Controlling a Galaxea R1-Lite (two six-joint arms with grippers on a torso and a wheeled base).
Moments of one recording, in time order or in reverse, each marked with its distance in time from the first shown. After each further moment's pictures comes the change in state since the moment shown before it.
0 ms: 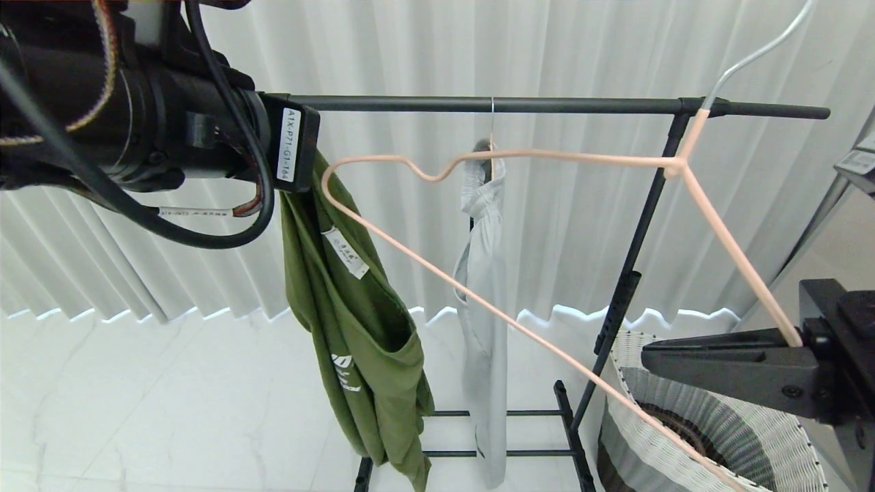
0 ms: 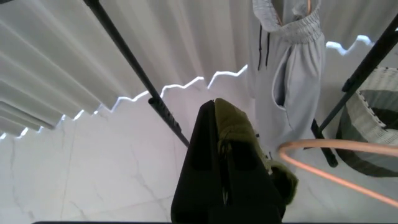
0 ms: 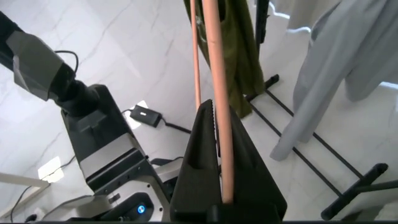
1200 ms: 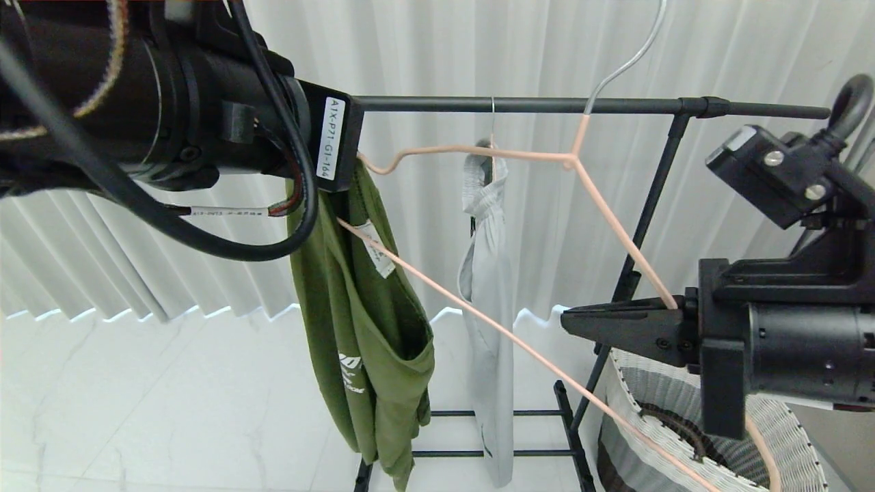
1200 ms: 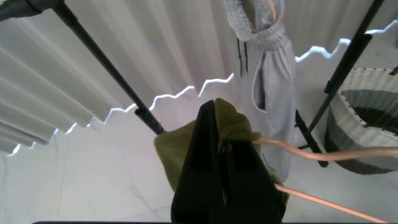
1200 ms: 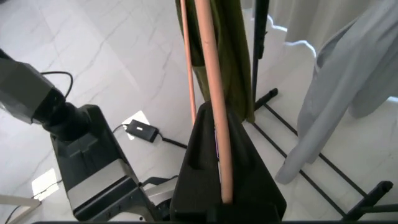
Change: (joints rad) left arm -0.134 0.029 -0.051 0.000 0.078 -0.001; right arm -0.023 0.156 -0.010 -0.183 -0.020 0.004
